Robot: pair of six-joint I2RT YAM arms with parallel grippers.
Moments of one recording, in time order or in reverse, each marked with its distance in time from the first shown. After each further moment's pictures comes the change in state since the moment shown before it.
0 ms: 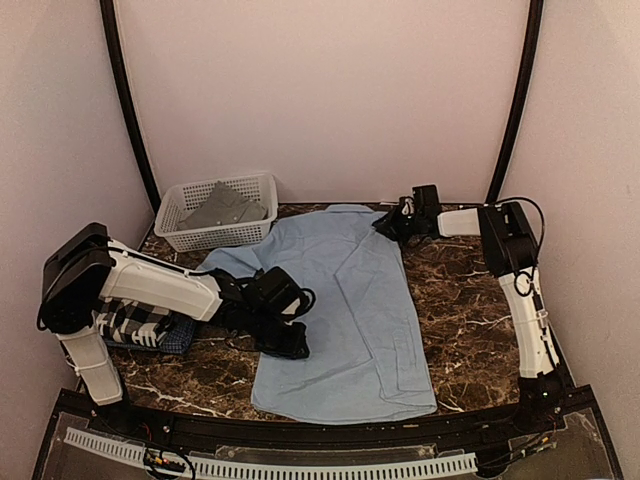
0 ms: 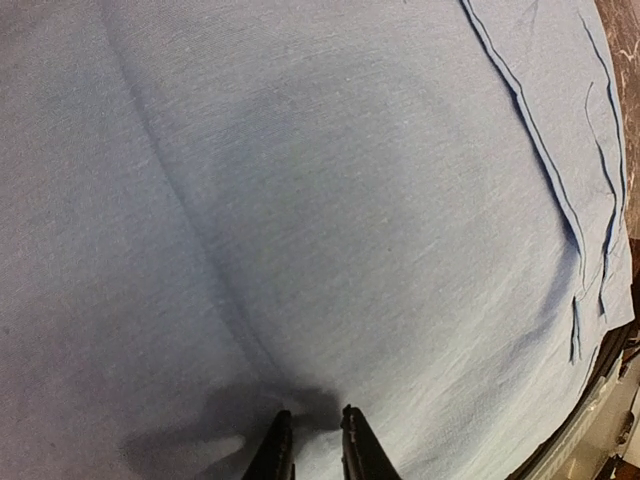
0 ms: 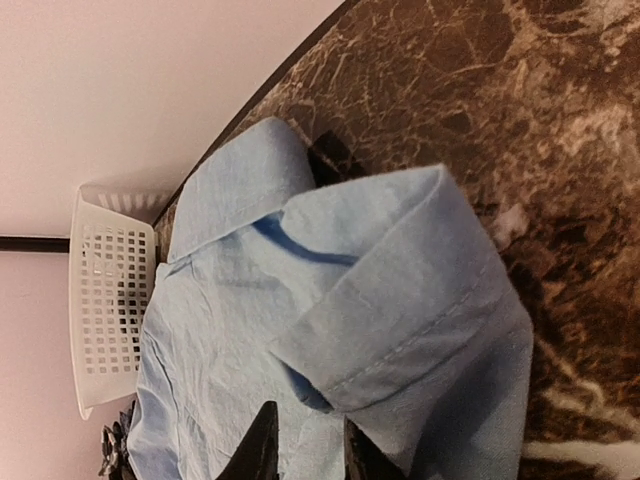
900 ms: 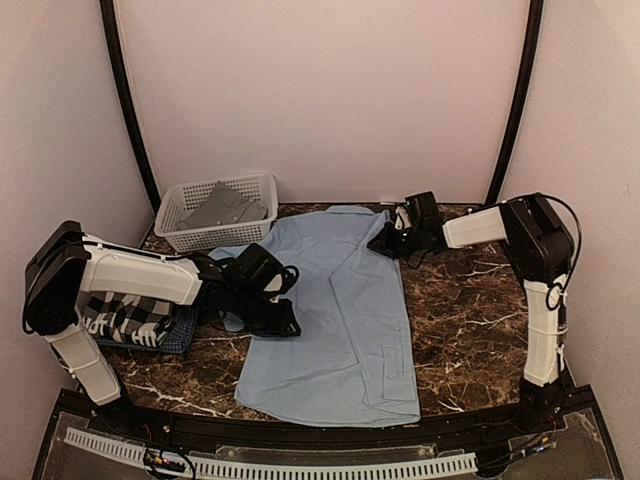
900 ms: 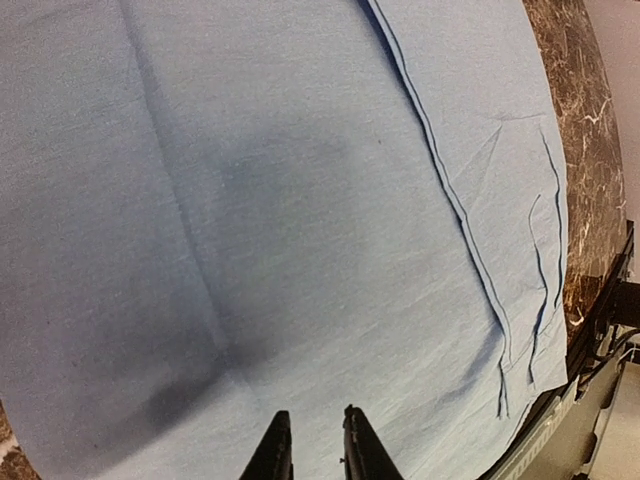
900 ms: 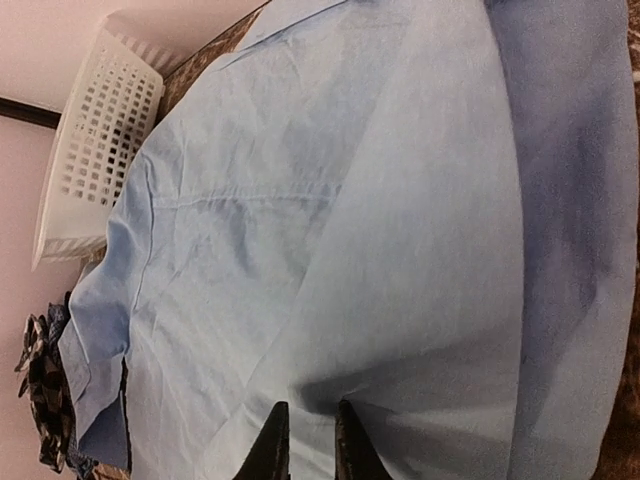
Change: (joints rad) left arm 0.106 -0.097 -0.004 -0.006 0.041 0.011; right arm 0.148 -0.439 -0.543 0.029 0.132 -0.241
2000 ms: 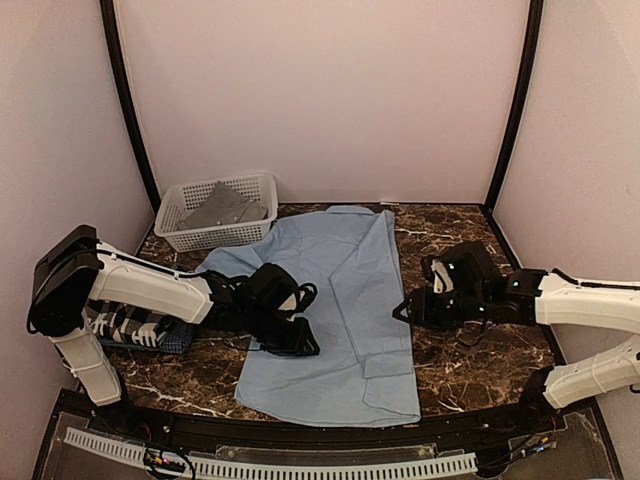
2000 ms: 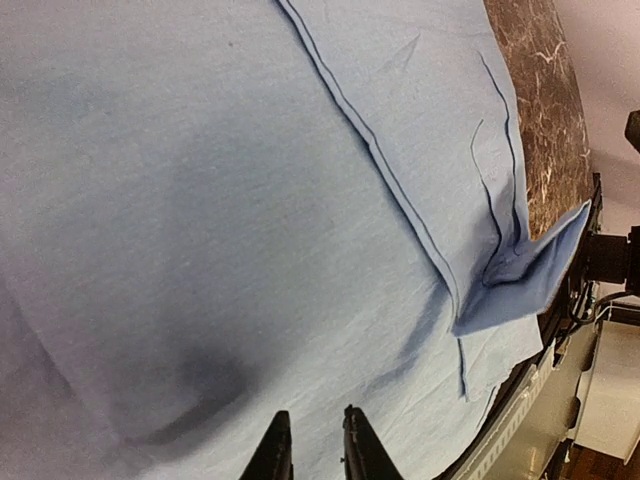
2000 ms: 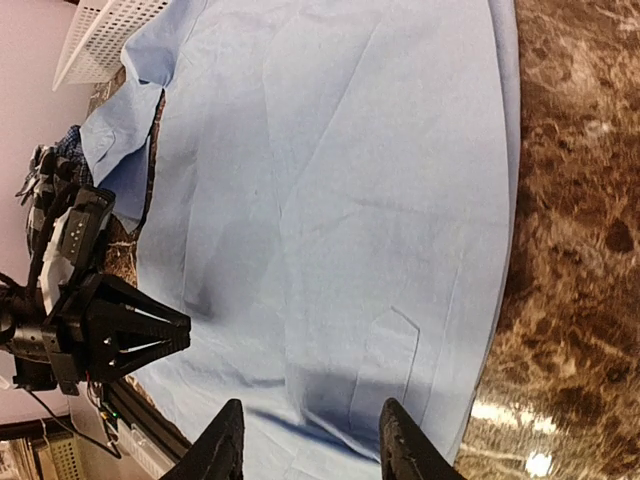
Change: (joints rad) left arm -0.113 0.049 -0.040 0.151 0.064 -0.076; right arm 0.410 -0.987 -0.705 -0.383 0.296 0.214
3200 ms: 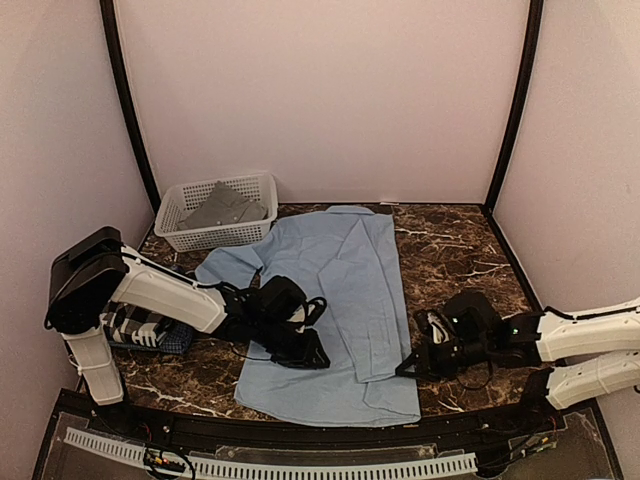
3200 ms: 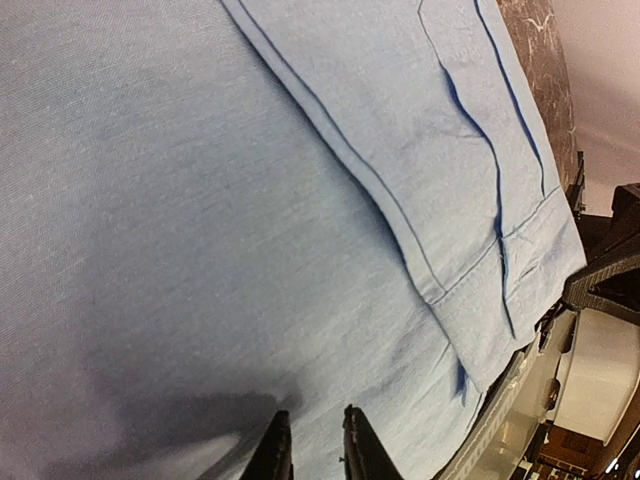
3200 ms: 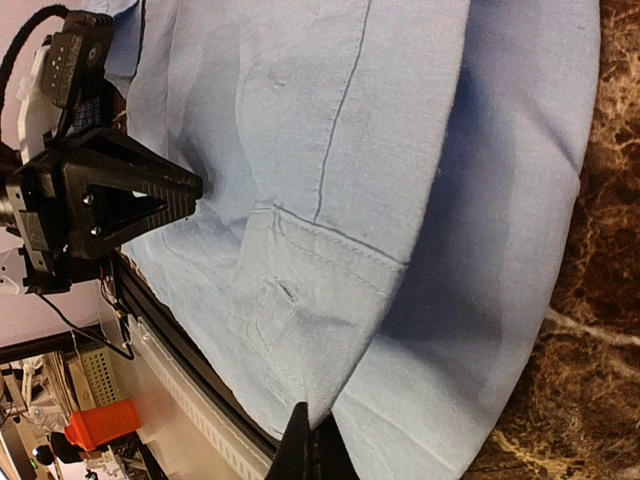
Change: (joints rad) left arm -0.027 0.092 -0.013 0.119 0.094 -0.047; right arm 0.124 -0.039 -0.278 0.216 -0.194 0.167
